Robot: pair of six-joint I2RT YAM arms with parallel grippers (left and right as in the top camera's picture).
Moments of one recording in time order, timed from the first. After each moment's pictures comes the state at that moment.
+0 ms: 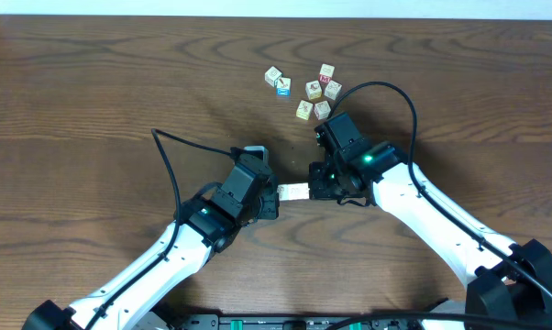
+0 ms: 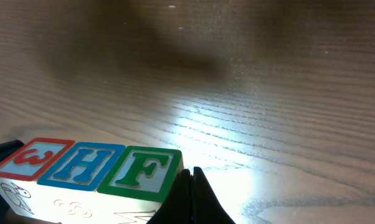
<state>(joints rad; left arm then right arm) -0.66 1.29 0.70 -0.32 0.04 -0.63 0.57 1.59 1.10 -0.76 -0.18 0.56</state>
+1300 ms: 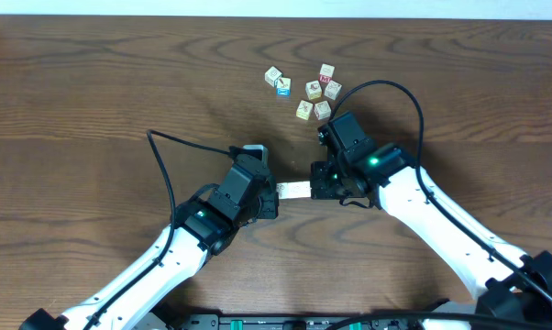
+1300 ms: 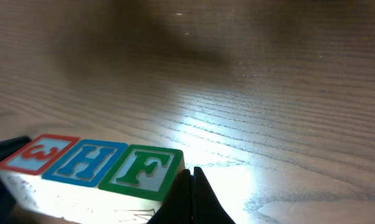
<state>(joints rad) -0.66 1.26 0.70 -0.32 0.04 -0.63 0.57 1.55 1.10 -0.77 -0.18 0.57</state>
